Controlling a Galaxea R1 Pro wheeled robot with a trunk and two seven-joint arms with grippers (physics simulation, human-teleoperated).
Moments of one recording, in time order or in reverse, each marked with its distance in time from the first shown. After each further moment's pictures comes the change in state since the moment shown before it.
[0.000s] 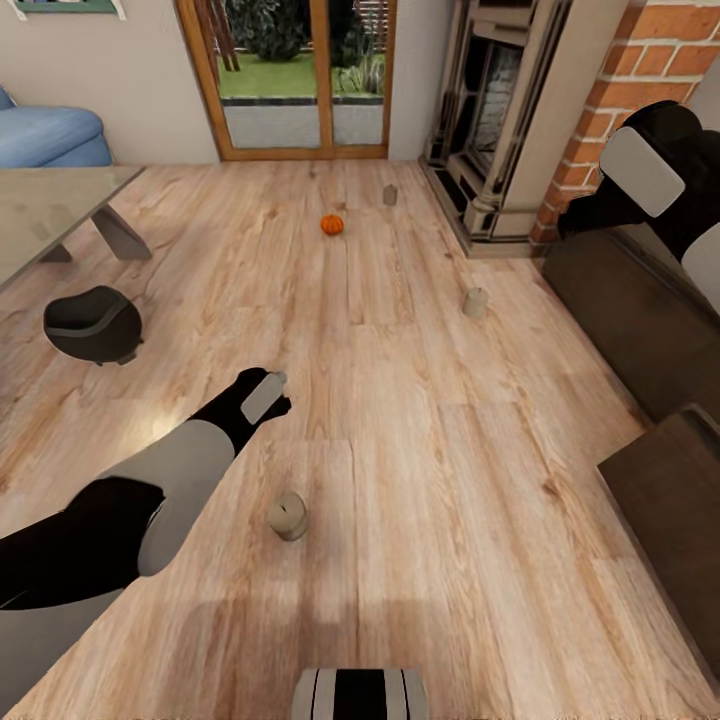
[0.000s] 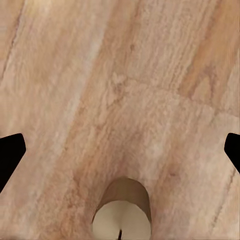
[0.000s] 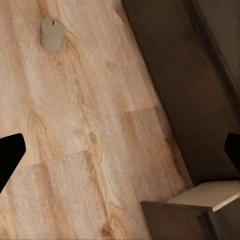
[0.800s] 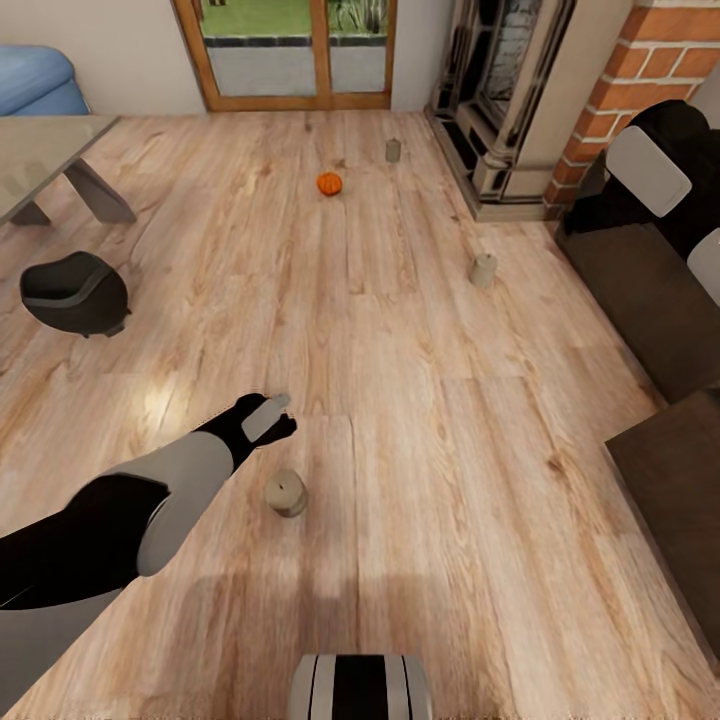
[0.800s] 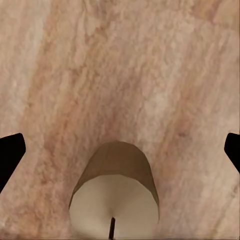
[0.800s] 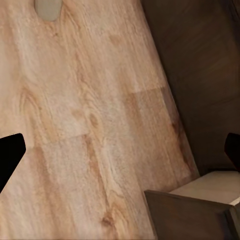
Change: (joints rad) left arm 0.000 0.003 -0.006 0.194 -0.002 -0.104 -0.205; right arm 0.000 -0.012 -0.003 -0.003 0.001 0.000 0.000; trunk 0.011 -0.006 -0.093
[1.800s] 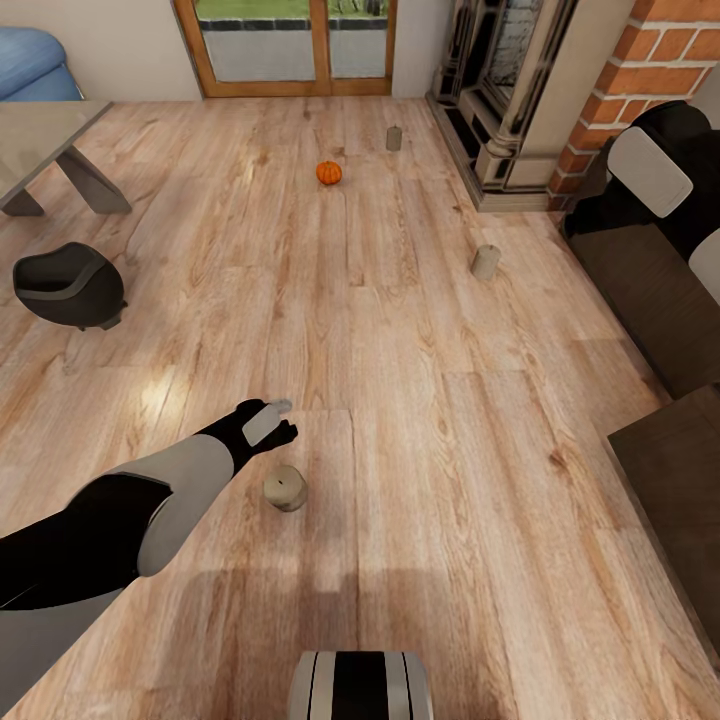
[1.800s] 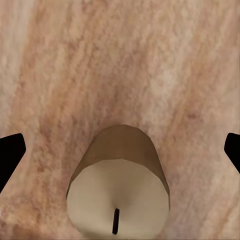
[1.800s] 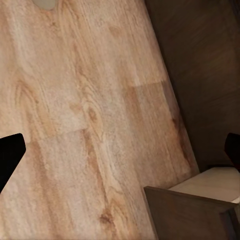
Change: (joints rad) left arm 0.000 -0.003 -0.004 0.042 0.003 -0.002 -0.027; right arm 0.000 -0.004 0.003 0.004 0.001 0.001 0.000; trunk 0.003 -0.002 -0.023
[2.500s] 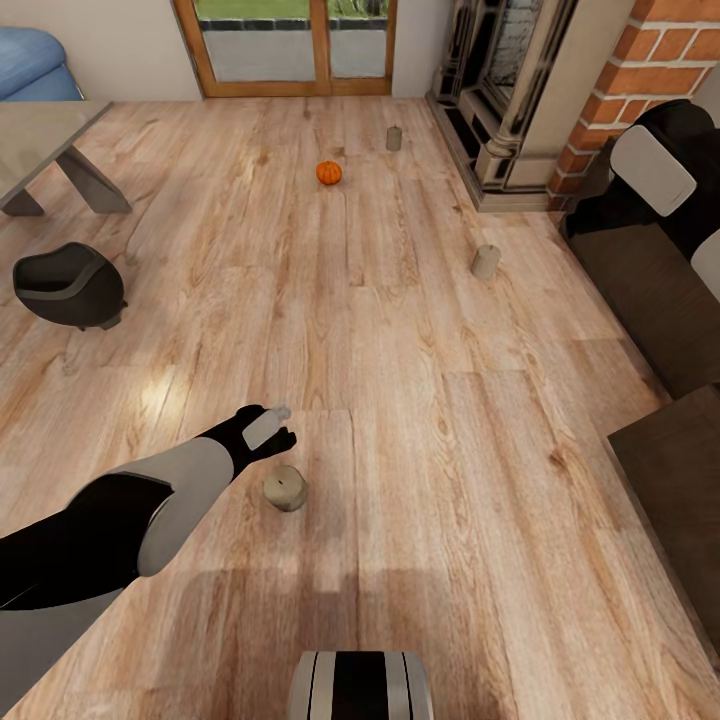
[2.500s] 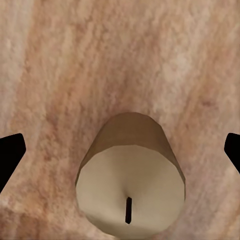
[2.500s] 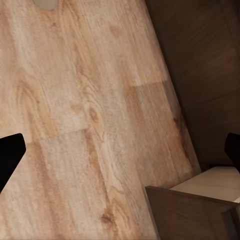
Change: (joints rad) left arm 0.000 -0.001 0.000 0.041 0.001 -0.001 0.002; right arm -0.001 -0.003 -0.008 0.000 -0.003 0.000 0.000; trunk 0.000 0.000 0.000
